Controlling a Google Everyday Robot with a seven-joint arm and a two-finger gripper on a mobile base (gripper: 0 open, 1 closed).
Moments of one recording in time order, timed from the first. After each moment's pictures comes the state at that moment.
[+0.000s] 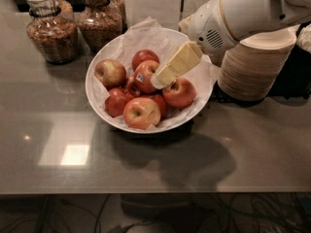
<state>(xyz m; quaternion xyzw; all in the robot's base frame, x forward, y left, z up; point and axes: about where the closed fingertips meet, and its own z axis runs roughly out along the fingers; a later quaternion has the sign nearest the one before) 0.541 -0.038 0.979 -0.54 0.73 0.18 0.39</state>
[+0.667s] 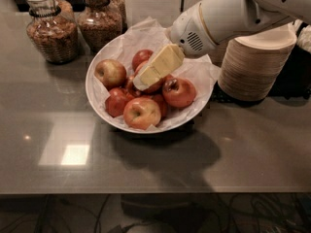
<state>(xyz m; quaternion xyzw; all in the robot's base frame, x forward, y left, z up) 0.541 -0.004 0.967 -0.52 0.74 0.23 0.36</state>
